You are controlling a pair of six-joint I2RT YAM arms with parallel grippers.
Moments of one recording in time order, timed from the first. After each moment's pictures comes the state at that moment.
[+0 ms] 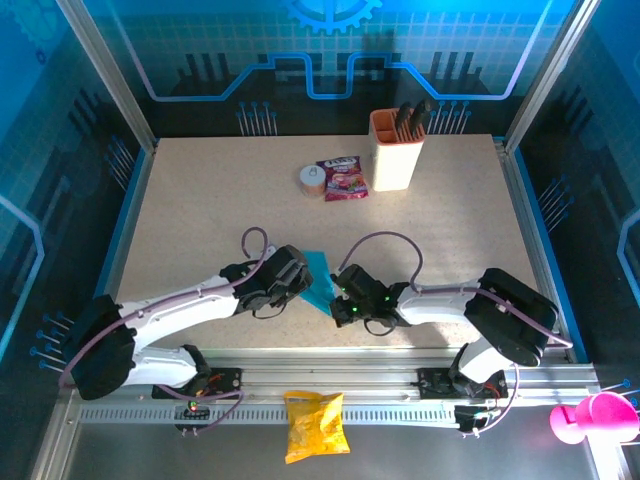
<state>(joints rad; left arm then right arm) -0.84 1.28 0.75 -0.49 -0.19 -1.39 0.94 1.54 0.59 0.00 -0.08 0.60</state>
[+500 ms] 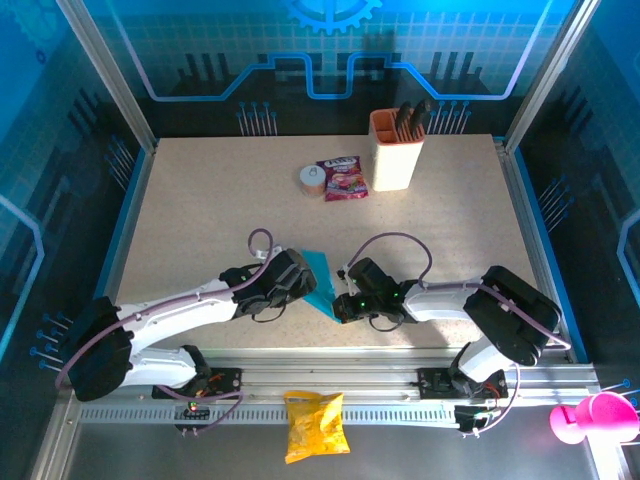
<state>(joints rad) -0.86 1.26 0.73 -0.44 -0.21 -1.24 0.85 1.54 0.54 0.08 -0.27 0.64</state>
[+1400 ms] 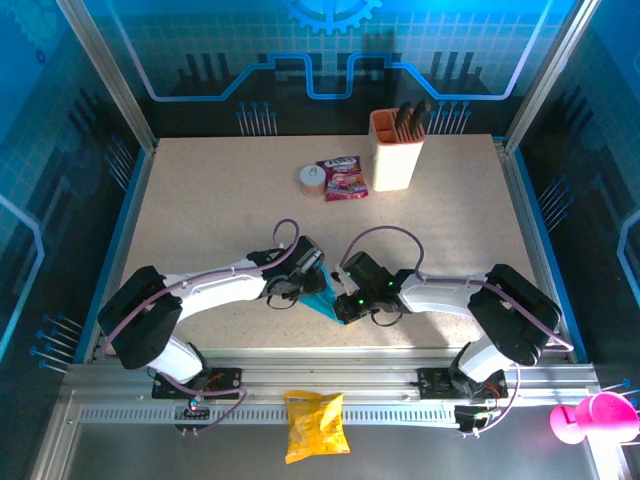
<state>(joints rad) -0.79 1.53 0.86 -0.43 -0.02 -1.10 0.84 1.54 0.67 -0.19 -0.29 0.45</state>
